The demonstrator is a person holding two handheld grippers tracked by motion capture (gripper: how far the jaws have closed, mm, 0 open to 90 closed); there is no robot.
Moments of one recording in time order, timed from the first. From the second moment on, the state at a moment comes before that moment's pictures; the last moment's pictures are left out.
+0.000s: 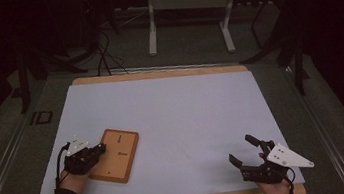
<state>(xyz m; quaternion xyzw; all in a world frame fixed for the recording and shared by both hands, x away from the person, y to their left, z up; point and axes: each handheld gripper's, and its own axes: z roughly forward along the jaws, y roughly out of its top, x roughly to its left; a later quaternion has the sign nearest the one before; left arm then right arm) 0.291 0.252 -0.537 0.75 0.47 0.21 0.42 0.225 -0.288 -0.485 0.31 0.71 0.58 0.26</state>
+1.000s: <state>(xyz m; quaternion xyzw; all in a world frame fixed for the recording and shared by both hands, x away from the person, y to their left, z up) 0.290 0.250 -0.509 0.73 0.44 0.24 0.47 0.228 -0.290 -0.486 0.32 0.71 0.57 0.26</state>
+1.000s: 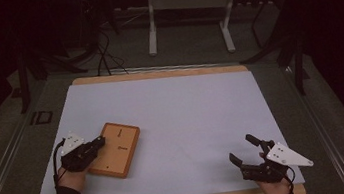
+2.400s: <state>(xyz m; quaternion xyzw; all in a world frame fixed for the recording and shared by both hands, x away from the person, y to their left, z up) 0.341 0.099 -0.478 0.80 0.27 0.17 0.51 0.225 -0.303 -0.482 0.32 0.69 0.59 0.26</state>
